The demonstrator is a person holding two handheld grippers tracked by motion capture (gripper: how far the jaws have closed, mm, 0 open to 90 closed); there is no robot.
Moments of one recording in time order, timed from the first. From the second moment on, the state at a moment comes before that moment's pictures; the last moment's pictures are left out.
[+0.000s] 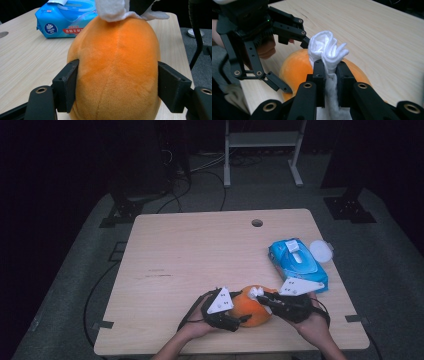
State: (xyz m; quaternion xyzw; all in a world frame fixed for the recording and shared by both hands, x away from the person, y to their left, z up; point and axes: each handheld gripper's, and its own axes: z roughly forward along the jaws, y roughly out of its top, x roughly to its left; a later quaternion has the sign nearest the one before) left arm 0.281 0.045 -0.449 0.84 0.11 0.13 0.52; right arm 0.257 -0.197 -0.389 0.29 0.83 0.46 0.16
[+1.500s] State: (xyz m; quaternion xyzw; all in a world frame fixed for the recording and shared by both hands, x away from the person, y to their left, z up) left arm 0.311 0.059 -0.458 0.82 0.16 0.01 0.55; right arm 0.265 -0.215 -0.397 0.30 0.82 0.45 0.15
